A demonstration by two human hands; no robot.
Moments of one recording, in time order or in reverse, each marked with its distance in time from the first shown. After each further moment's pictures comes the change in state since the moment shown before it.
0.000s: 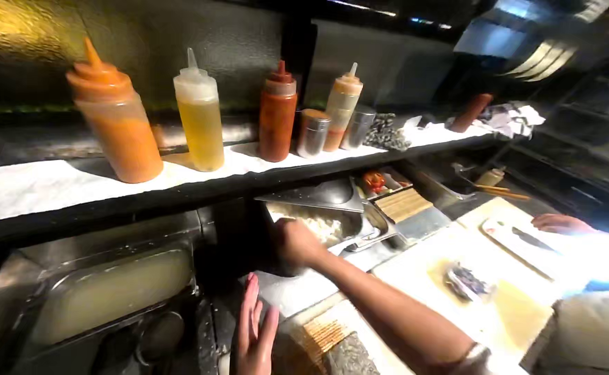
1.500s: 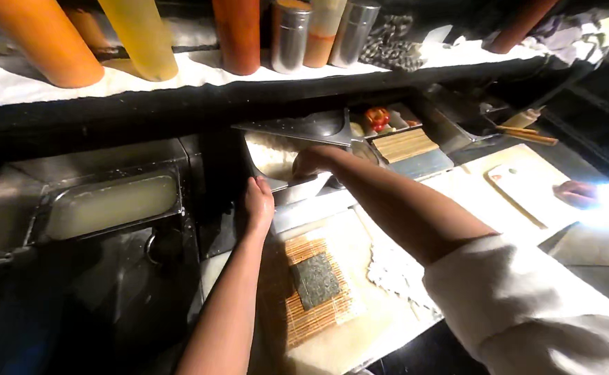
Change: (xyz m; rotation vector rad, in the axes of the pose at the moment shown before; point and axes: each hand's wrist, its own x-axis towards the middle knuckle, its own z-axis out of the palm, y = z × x) left_hand 0.099 -0.030 0.097 0.721 0.201 -0.297; right_hand -0.002 0.064 -0.065 -0.398 -0.533 0.259
